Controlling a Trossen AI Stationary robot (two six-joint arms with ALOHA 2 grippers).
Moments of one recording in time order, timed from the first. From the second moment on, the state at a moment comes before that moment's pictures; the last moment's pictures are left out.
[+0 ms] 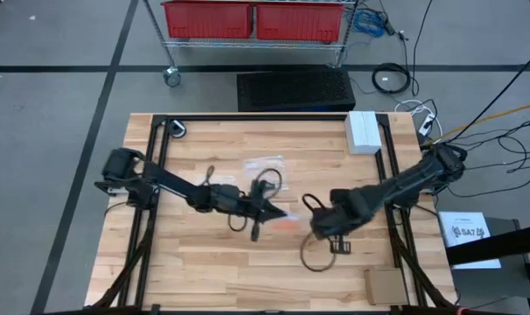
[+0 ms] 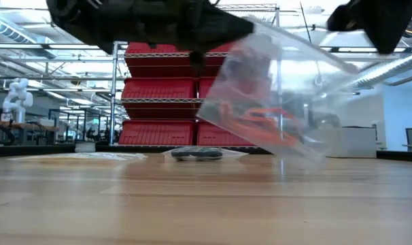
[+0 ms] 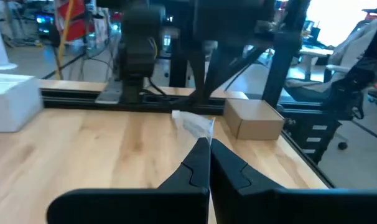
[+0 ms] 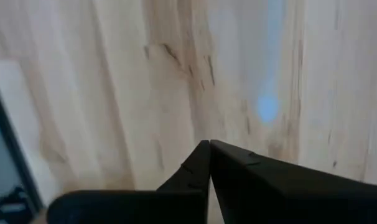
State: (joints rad) left arm -0.18 1.76 0.84 0.86 -0.01 -0.10; right arm 0.46 1.55 1.37 -1.29 0.02 0.61
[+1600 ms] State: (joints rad) left arm 0.04 1.83 0.86 0.28 -0.17 -0.17; right arm 0.55 1.69 0.81 -0.66 0.51 1.59
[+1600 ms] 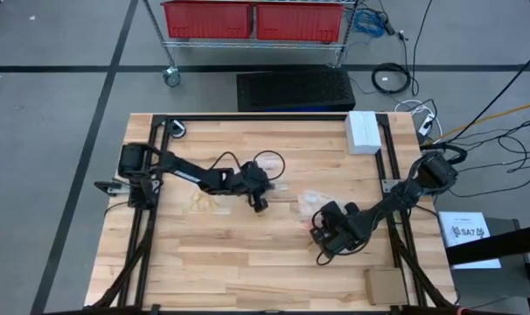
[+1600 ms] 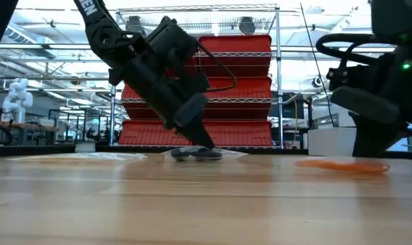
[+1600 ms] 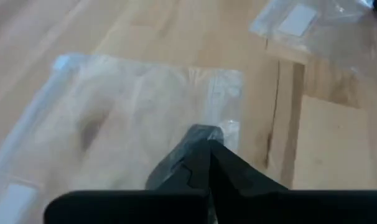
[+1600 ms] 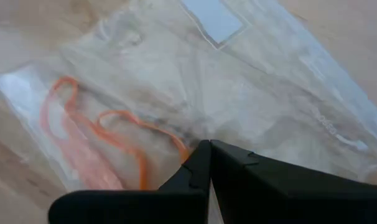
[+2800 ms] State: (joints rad) left arm 0.09 1.75 0.86 0.07 -0.18 -0.22; right arm 0.33 1.55 0.81 -0.38 0.55 0.96
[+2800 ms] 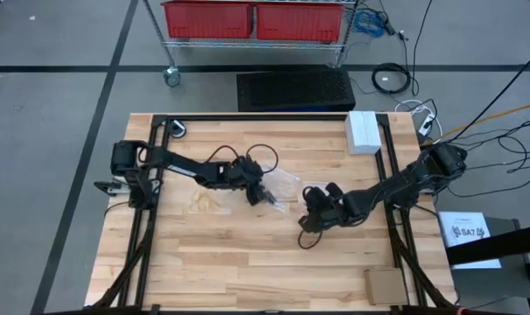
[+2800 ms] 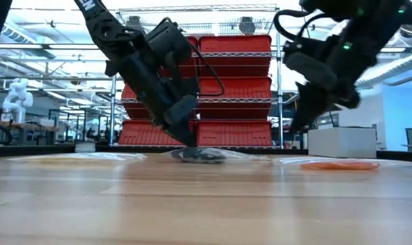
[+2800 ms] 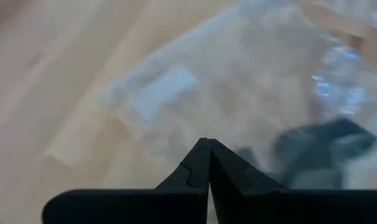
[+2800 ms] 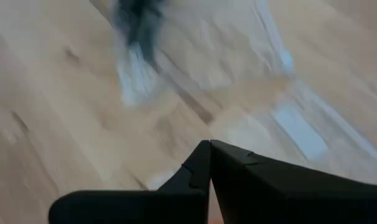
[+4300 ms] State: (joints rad) left arm -0.01 1.77 0.86 -0.10 -0.42 -0.32; right arm 0.19 1.59 0.81 -0.45 0.47 0.79
